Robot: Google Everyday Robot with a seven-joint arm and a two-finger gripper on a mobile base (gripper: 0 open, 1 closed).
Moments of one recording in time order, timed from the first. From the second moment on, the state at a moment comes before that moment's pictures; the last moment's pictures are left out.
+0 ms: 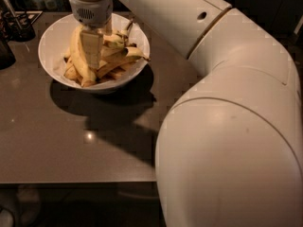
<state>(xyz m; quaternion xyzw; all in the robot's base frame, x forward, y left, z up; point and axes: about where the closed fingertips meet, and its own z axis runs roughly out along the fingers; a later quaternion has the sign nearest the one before) 0.638 0.122 0.942 -0.64 0.76 -0.05 0.12</state>
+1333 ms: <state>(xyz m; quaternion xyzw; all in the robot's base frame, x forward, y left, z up) 0.640 0.114 0.940 -0.62 0.78 -0.05 0.12</state>
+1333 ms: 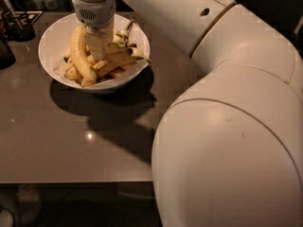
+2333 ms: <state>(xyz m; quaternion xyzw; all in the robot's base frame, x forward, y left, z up) 0.624 0.098 0.985 -0.64 0.74 -0.05 0.22</state>
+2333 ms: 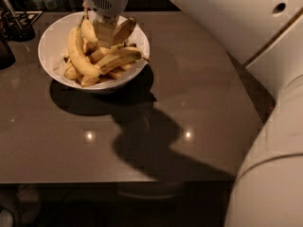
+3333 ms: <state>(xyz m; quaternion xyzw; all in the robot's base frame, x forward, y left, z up) 0.579 0.050 0.993 -0.66 0.70 0.02 0.28</state>
